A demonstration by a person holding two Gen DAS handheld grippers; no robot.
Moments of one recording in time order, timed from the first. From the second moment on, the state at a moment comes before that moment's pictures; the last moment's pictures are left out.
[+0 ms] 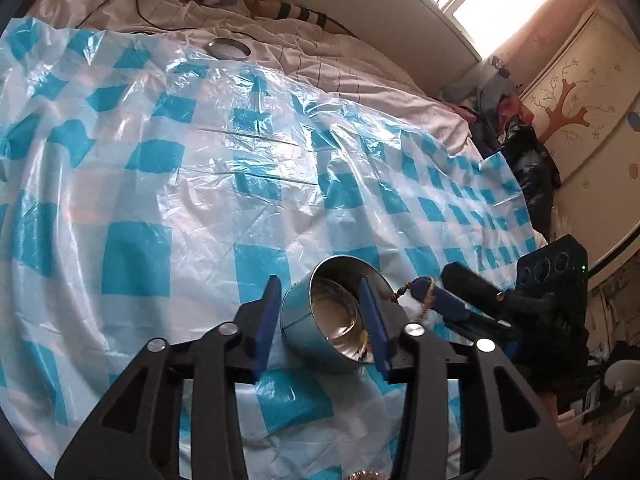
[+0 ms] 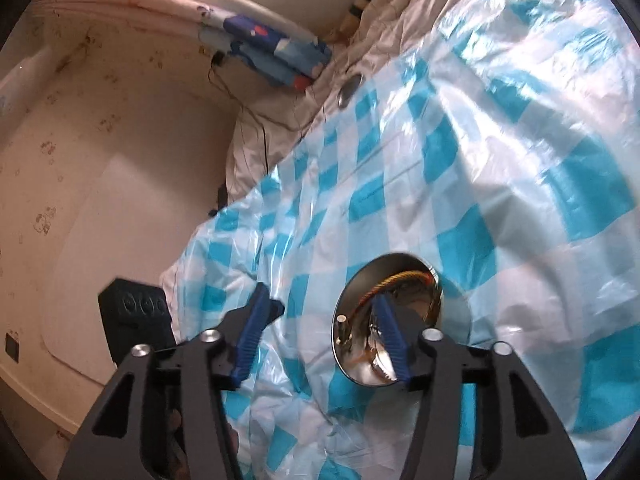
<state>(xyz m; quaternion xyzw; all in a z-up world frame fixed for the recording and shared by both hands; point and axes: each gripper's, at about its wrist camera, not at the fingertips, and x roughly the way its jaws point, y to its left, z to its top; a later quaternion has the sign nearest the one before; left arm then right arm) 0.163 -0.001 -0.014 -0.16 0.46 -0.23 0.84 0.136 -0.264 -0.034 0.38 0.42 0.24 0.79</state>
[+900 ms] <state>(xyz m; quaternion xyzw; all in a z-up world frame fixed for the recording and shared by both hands) 0.095 -0.039 -0.046 -0.05 0.52 -0.28 0.80 0.084 -0.275 -0.019 0.27 0.48 0.20 0.81</state>
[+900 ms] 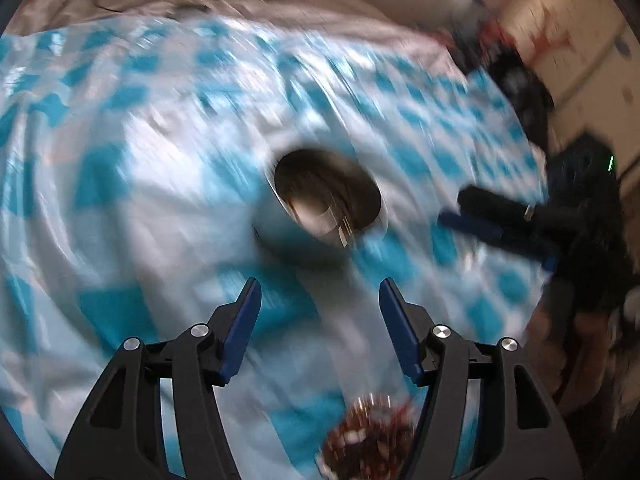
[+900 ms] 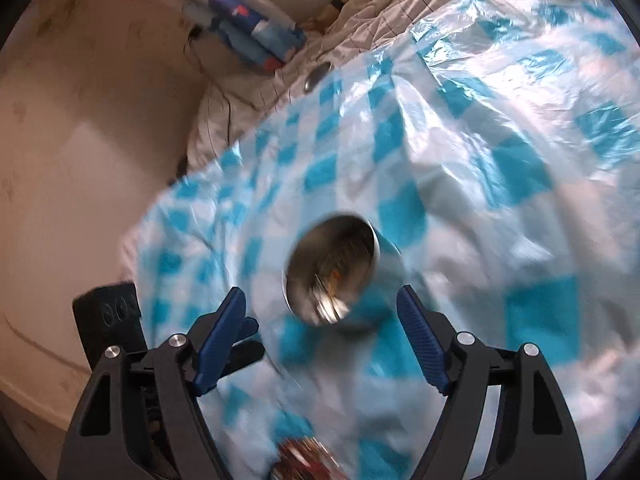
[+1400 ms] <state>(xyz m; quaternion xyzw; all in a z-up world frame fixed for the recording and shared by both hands) 0.021 -0.086 -0.066 0.09 0.50 -0.37 0.78 -0.001 -0.327 -0.007 0.30 0.48 0.18 0.80</state>
